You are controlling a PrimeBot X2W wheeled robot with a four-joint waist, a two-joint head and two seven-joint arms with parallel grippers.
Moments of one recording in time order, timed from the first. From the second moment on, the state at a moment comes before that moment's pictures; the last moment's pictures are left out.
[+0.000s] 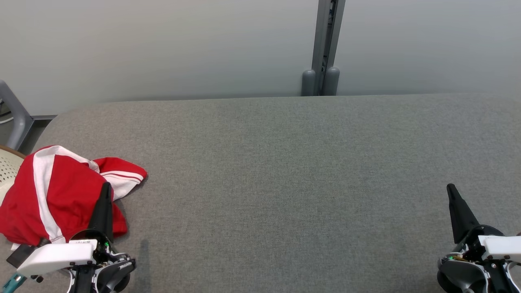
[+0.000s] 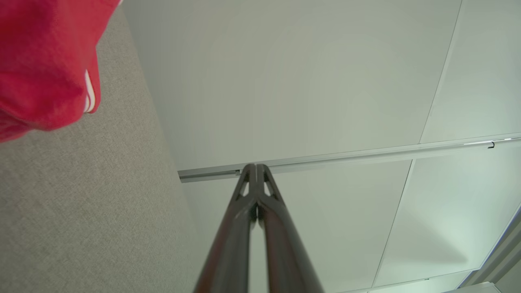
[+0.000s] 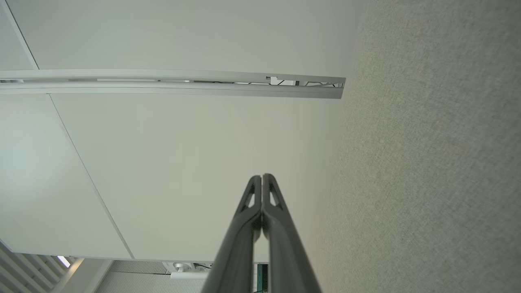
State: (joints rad) left arm -0.10 0.05 0.11 0.25 -1.61 -0.13 0.11; right arm -0.10 -0.05 -0.11 0.24 1.61 0.13 0.11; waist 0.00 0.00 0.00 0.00
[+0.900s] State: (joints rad) left arm -0.09 0.05 0.07 0.25 -1.57 -0.13 0.05; right arm -0.07 -0.05 -0.09 0.23 1.54 0.13 0.05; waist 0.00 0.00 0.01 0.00
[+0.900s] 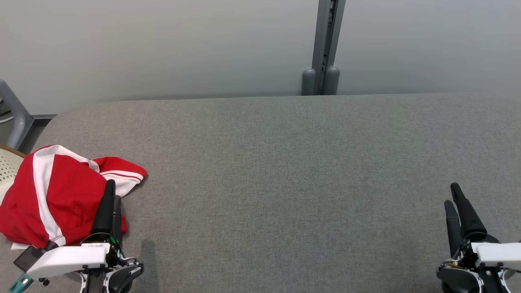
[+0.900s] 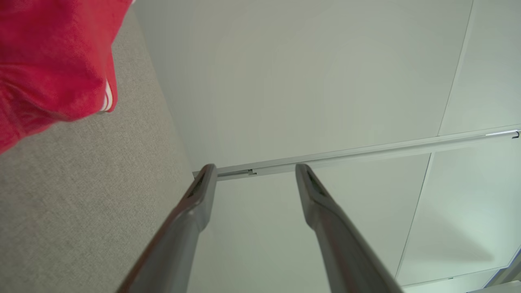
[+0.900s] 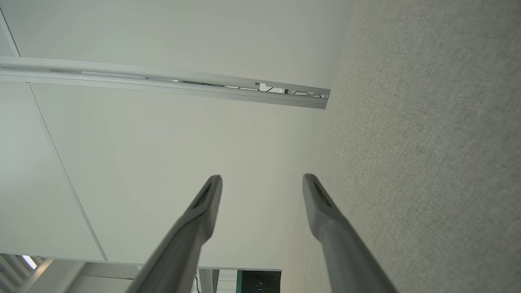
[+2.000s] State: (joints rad) left arm -0.11 0.11 -0.05 0.17 -0.73 -0.05 -0.08; right arm -0.07 -0.07 -0.04 0.14 0.72 0.13 -0.08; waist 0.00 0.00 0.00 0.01
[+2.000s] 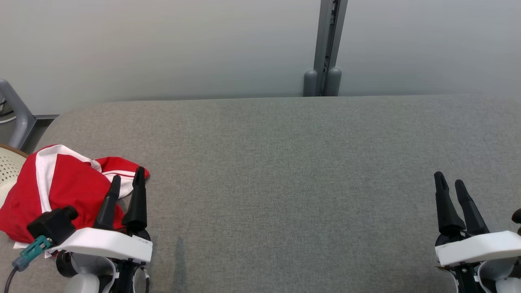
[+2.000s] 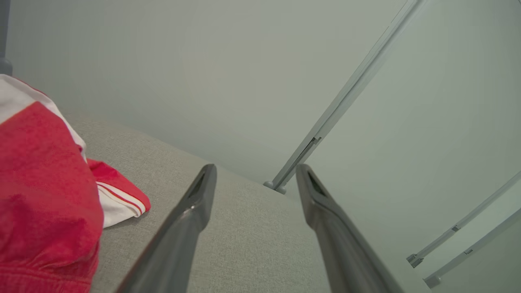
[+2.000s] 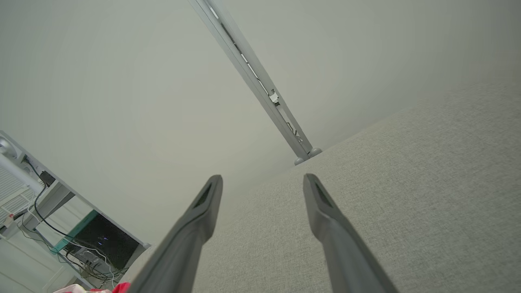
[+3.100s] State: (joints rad) left arm -0.11 0.15 -0.15 0.26 -0.42 0.01 -0.17; right arm -0.06 -0.06 -0.04 0.20 0.32 0.13 -0.17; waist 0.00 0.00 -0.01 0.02
